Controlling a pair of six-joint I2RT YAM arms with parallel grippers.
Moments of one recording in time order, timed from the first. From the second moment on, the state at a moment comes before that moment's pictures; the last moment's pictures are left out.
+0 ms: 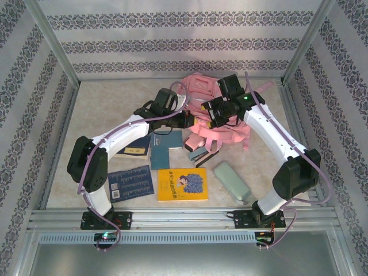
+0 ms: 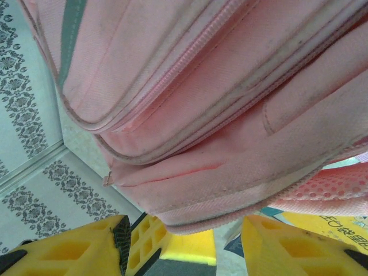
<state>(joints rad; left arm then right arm) -0.56 1.76 1.40 -0.33 0.47 -0.48 0.39 1.60 1.53 -0.91 -0.32 1.59</state>
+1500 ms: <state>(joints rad) -0.28 2.14 1.66 -0.20 0.57 -0.53 0.36 1.54 1.58 -0.96 -0.18 0.93</state>
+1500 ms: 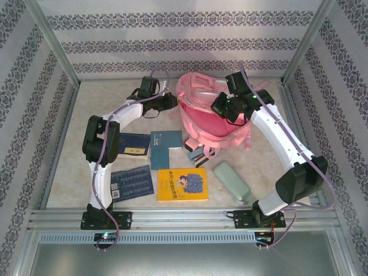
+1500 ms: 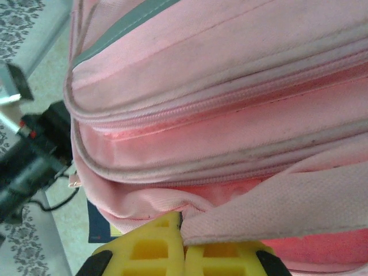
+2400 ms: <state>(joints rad) -0.26 1.21 1.07 -0.23 0.14 -0.71 0.53 1.91 2.17 -1.00 -0.20 0.56</state>
